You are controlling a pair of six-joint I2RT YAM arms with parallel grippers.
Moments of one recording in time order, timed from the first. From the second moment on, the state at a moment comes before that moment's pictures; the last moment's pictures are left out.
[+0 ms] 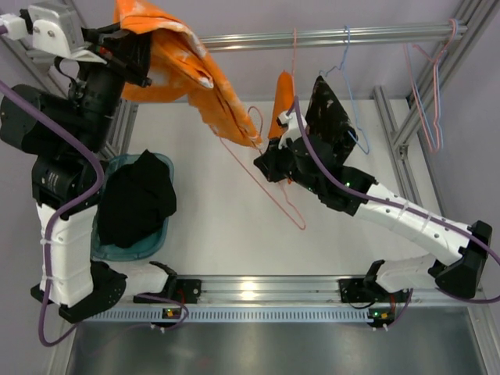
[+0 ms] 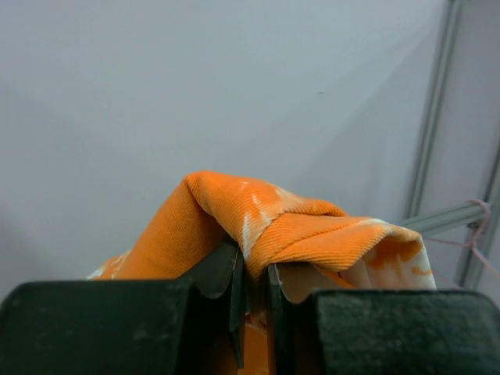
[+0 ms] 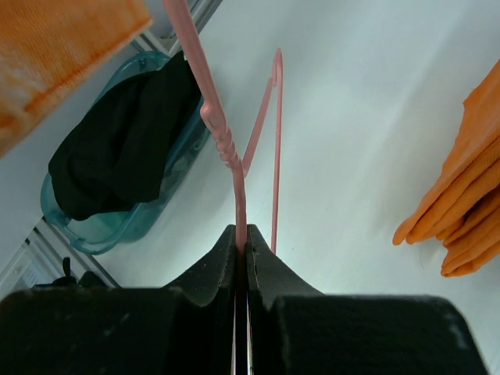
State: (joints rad) left arm -0.51 1.29 2.21 -0.35 -0.04 0.00; right arm 0.97 1.28 1.26 -0.27 0.22 0.46
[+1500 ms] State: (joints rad) left arm -0.02 0.45 0.75 -0.32 -0.46 0.48; right arm 0.97 1.11 1.36 -0.55 -0.02 0.14
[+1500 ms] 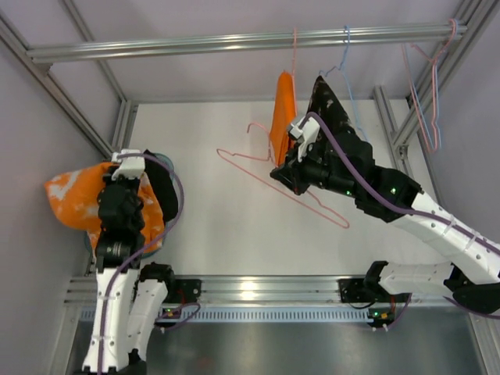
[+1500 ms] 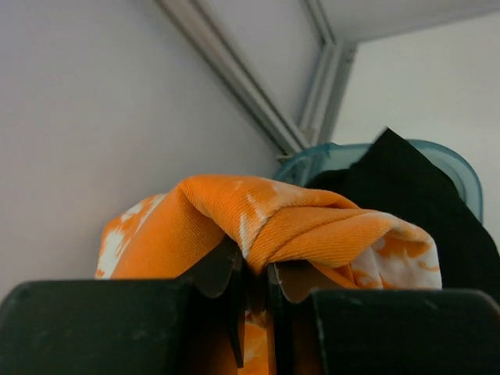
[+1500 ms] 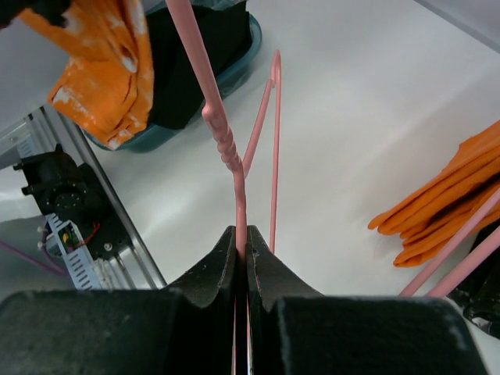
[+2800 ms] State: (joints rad) left arm -0.02 0.63 1.34 -0.84 0.80 0.40; right arm 0.89 1.34 1.57 -0.76 -0.59 0.19
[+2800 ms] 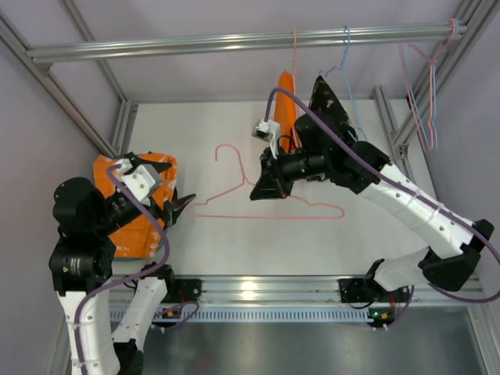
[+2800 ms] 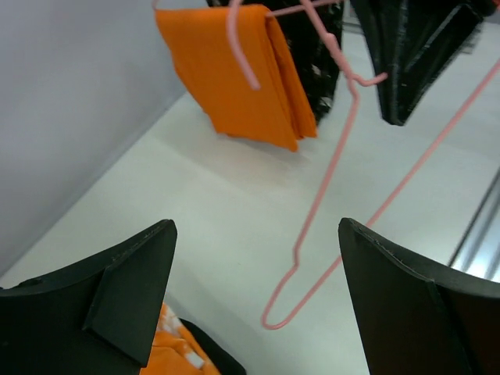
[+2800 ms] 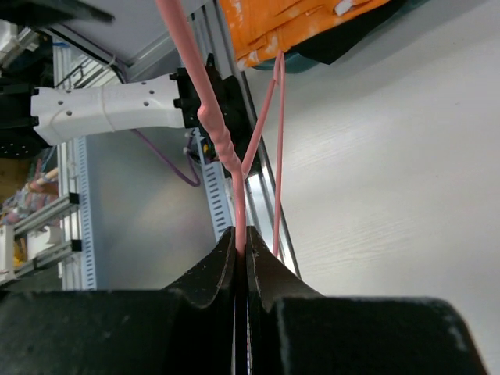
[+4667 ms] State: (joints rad) left arm -0.02 0.58 1.15 -0.94 0.82 0.71; right arm 1.02 1.50 2.04 -1.31 -0.39 -0.24
